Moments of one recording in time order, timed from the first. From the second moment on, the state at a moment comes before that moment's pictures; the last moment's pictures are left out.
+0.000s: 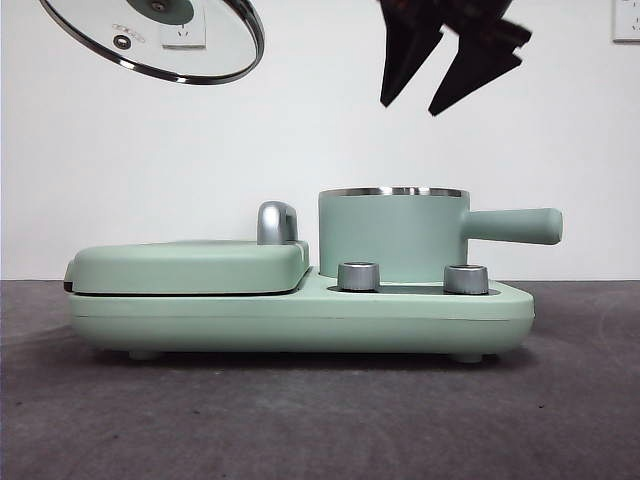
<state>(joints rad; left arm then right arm) -0.53 1.10 1.22 -0.64 0.07 0.10 0.50 1.44 1.34 -0.58 -0.10 -0.04</state>
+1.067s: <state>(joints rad) -0.63 1.47 1.22 -0.14 0.18 0.09 0.55 0.22 0.60 -0.80 0.03 0.32</state>
